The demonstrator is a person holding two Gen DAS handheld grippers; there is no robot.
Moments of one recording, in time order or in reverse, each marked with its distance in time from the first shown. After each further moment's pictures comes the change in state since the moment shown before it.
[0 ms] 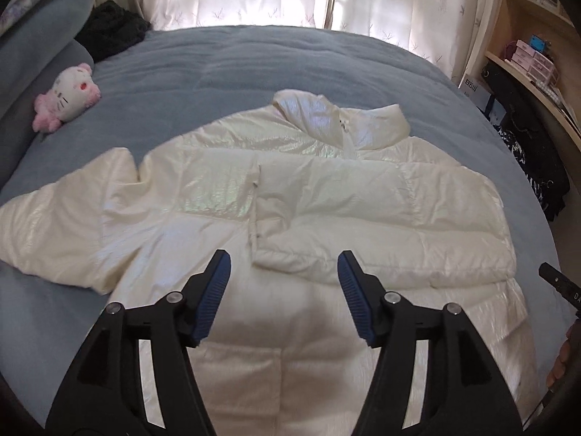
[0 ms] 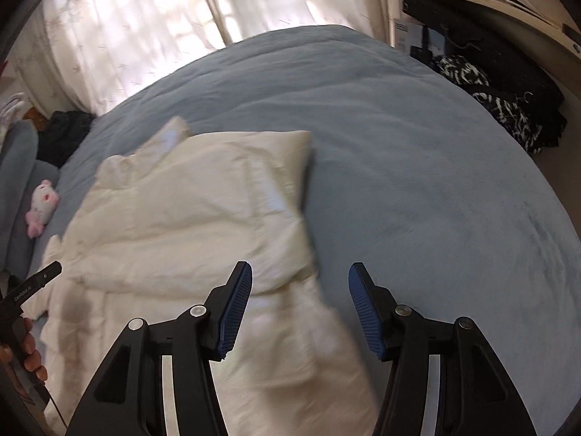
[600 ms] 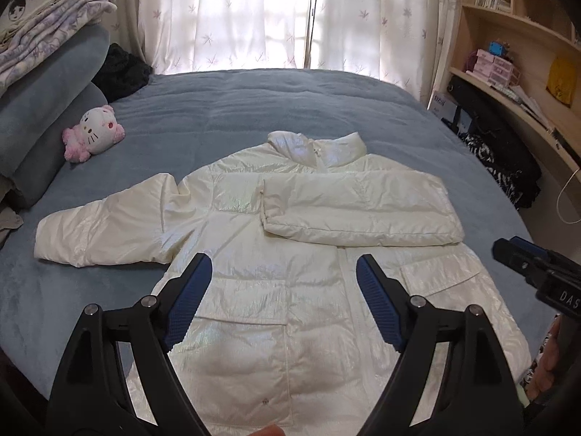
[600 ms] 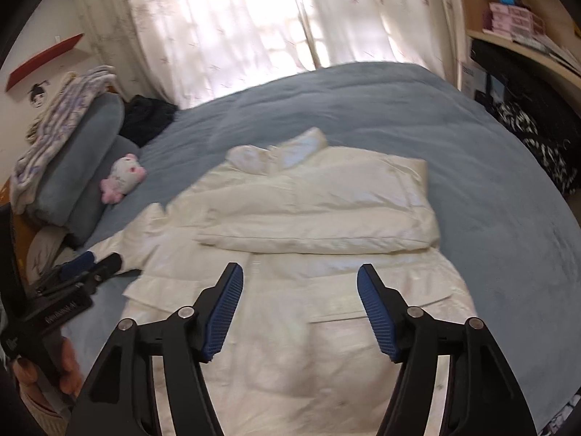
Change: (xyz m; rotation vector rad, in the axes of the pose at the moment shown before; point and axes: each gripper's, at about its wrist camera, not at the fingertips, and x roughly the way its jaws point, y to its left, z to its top) left arm -0.177 0.005 -0.058 0.060 -0.146 -0.039; right arm -0.159 0.173 -0.077 -0.161 -0.107 0.196
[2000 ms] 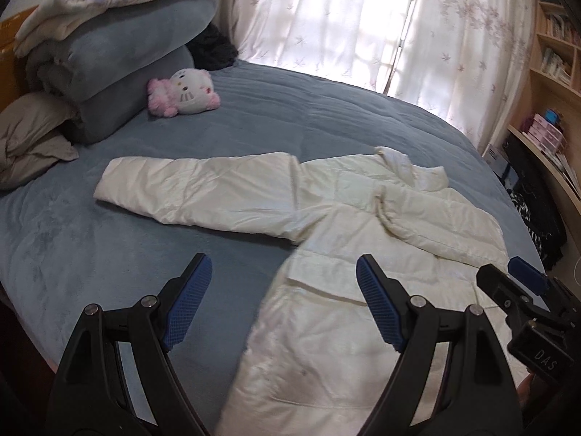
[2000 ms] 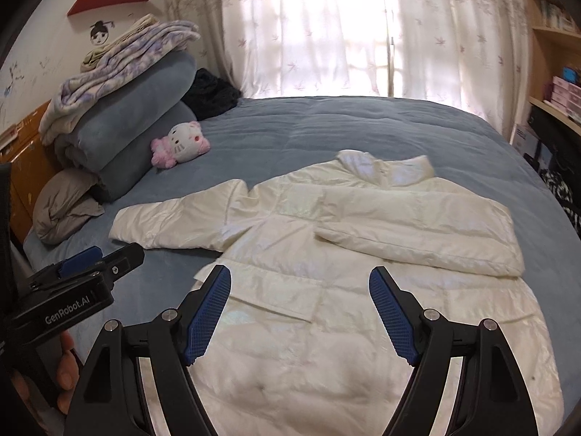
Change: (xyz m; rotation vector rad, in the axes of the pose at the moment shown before) left arm -0.041 0.193 -0.068 -0.271 -0.039 0.137; right arm 0.007 0.229 -0.074 -0.278 -0.042 0.073
